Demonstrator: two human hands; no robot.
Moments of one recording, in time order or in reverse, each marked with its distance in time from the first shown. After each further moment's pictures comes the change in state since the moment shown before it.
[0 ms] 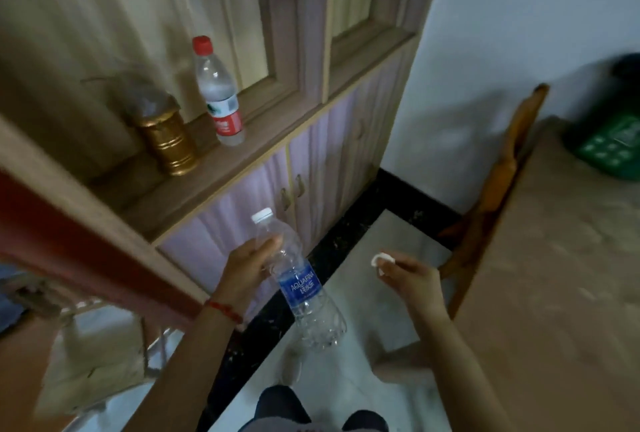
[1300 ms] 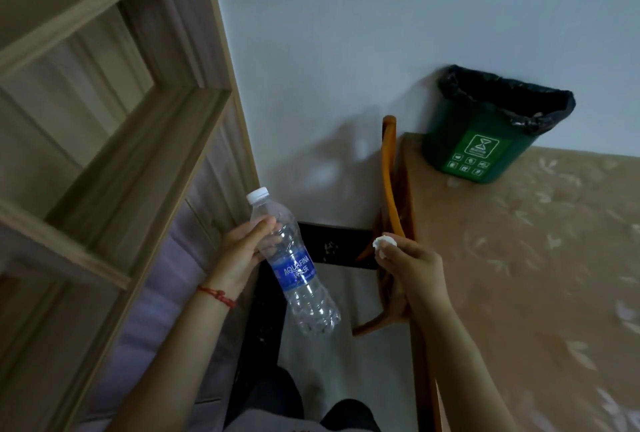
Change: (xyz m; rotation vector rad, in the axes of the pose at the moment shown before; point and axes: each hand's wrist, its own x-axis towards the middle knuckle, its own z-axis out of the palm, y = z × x) left_hand 0.332 0.113 0.330 0.129 -0.509 -0.047; right_hand 0.281 -0.135 -0.126 0.223 0.529 -0.103
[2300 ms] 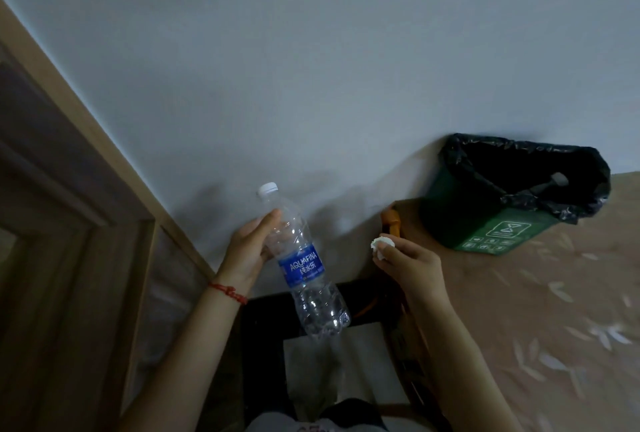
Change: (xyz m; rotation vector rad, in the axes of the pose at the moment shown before) left_hand 0.336 0.114 0.101 0.101 -0.260 -0.076; right_hand 0.281 -0.075 0.093 0.073 0.264 0.025
